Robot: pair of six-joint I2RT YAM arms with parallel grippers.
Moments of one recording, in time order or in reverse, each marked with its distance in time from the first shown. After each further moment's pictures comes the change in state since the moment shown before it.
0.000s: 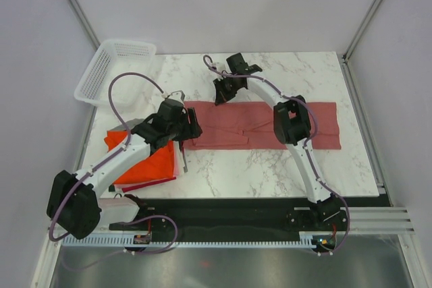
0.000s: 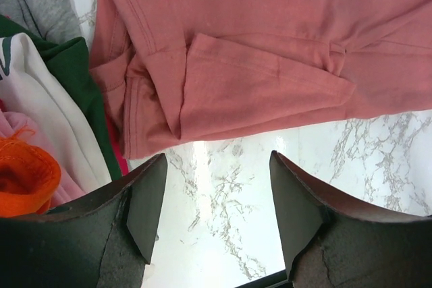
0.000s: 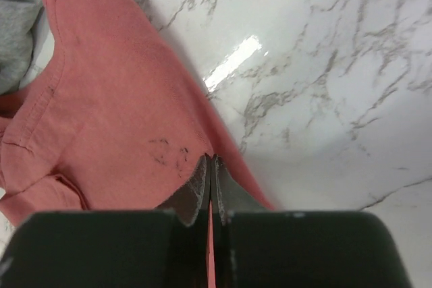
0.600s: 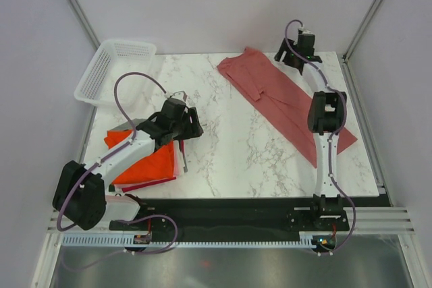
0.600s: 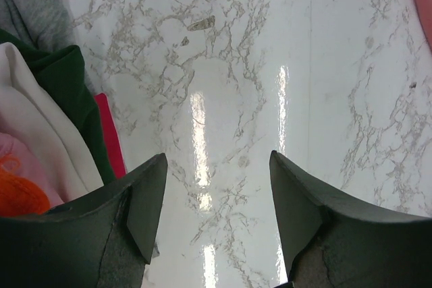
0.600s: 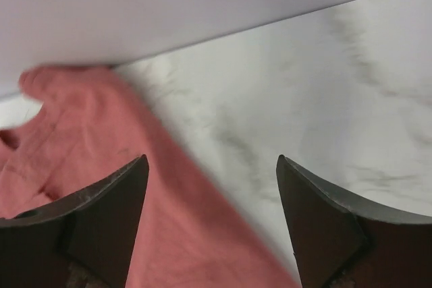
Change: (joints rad) left arm 0.016 0.084 -0.002 0.050 0.012 0.000; right arm -0.420 0.069 0.084 0.424 0.444 0.486
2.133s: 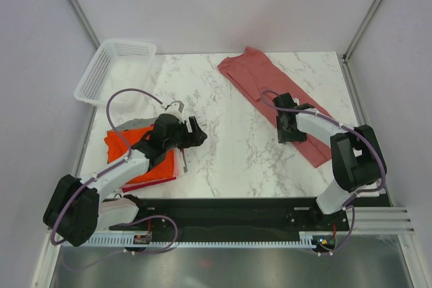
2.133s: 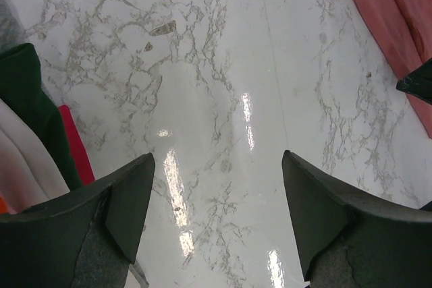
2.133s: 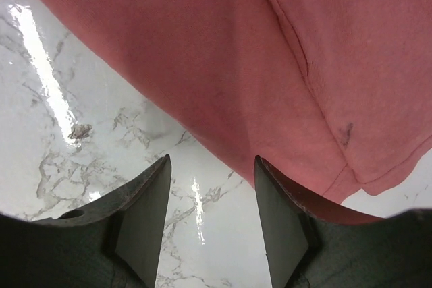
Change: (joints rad) left arm 0.000 -0.141 -0.286 0.366 0.090 0.012; right arm 0.285 -1.022 -1.397 -0.349 0.469 -0.044
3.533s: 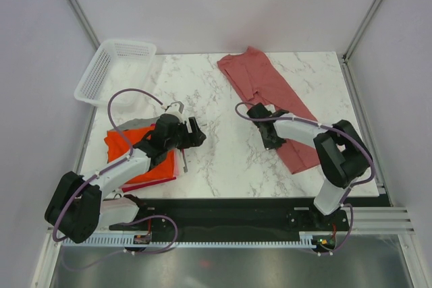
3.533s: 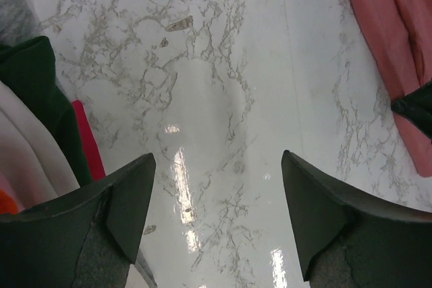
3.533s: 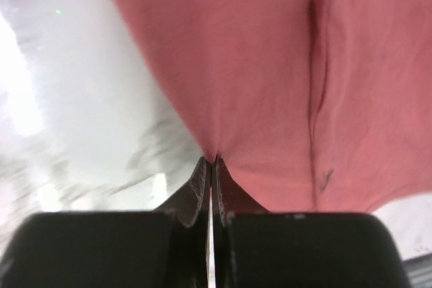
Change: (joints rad) left arm 0.000 0.029 0.000 -0.003 -0.027 0.001; right arm 0.204 0.101 0.029 -0.007 0.076 0.050
